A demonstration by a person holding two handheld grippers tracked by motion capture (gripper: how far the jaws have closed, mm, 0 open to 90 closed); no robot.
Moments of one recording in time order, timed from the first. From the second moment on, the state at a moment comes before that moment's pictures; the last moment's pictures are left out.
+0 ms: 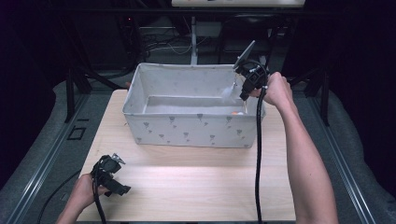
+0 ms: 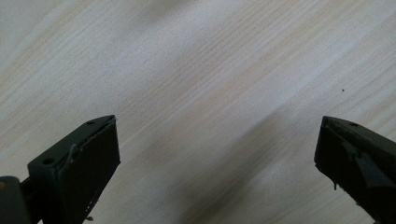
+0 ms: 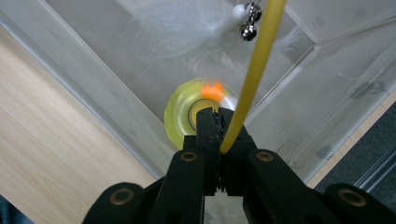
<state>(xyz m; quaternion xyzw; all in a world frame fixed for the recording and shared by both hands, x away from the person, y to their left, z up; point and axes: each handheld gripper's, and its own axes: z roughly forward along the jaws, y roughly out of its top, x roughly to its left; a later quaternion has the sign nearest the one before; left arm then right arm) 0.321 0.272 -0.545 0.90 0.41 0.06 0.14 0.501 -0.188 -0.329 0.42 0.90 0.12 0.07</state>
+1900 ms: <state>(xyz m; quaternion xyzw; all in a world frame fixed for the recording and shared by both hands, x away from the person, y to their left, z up) 0.321 0.271 -0.546 0.90 0.41 0.06 0.14 0.456 -0.216 -0.318 0.44 0.86 0.21 0.11</state>
